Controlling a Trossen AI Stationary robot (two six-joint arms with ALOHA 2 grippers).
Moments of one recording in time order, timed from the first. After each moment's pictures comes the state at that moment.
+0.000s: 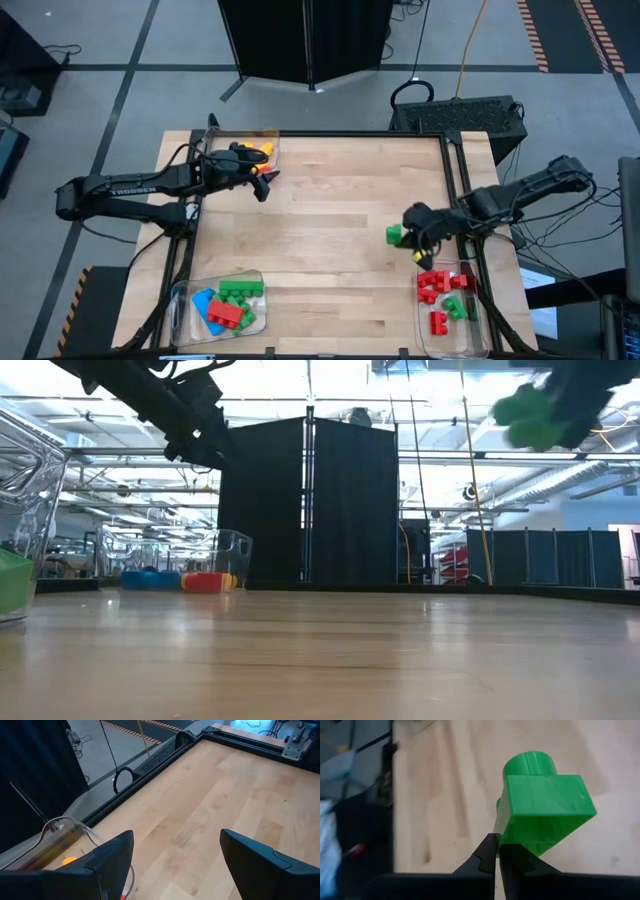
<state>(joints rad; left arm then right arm) 0.25 0.96 0.68 -0.19 -0.29 -0.18 0.36 0.95 0.82 -0.70 0.06 0.70</state>
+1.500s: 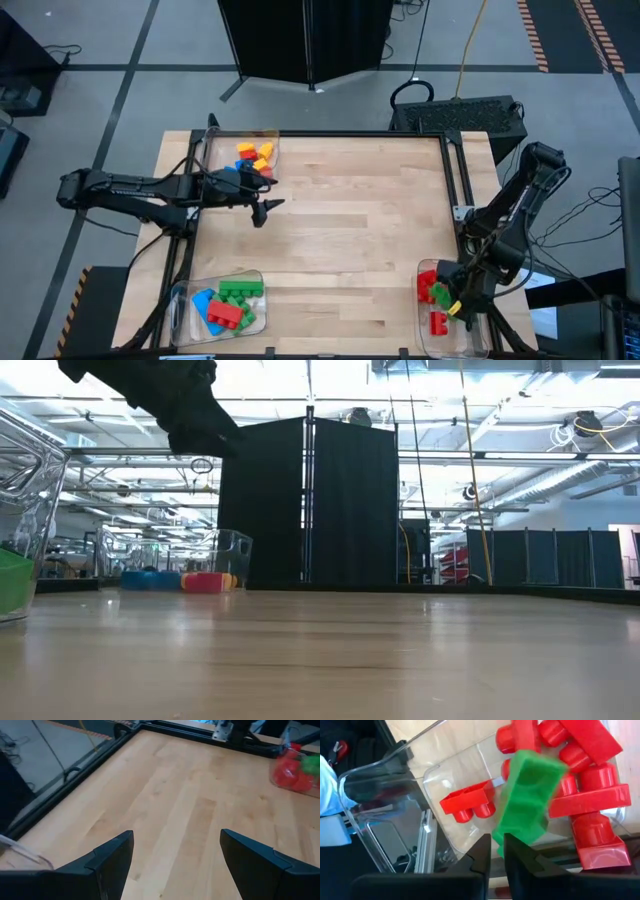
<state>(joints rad) 0.04 0.97 0.68 -0.20 -0.23 -0.20 1.03 1.13 0.82 -0.87 -0.11 1.53</state>
